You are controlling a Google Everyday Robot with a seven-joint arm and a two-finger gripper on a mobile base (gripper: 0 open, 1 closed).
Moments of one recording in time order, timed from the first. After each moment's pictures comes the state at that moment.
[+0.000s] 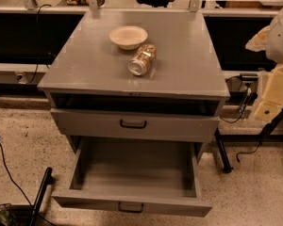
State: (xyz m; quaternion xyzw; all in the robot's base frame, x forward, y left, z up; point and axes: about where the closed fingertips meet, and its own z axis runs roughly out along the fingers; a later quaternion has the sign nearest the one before) arm 0.439 -0.216 0.976 -0.60 0.78 -0.03 0.16
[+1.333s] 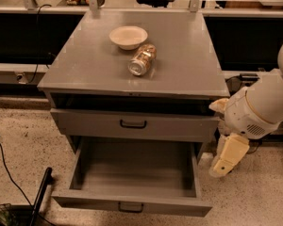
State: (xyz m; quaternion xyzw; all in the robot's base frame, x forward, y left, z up) arm 0.419 -0.173 0.824 -0.61 0.77 0.08 0.19
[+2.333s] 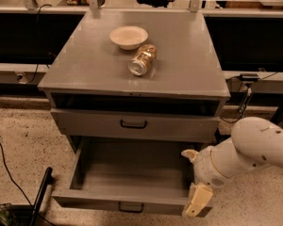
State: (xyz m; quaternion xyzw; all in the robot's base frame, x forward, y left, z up) arm 0.388 -0.124 0.649 -0.63 0.74 0.18 0.19
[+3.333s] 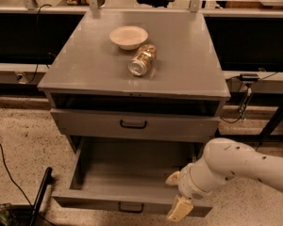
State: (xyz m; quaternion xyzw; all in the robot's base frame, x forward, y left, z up) arm 0.374 -0.099 0.567 -0.64 0.73 0.19 0.15
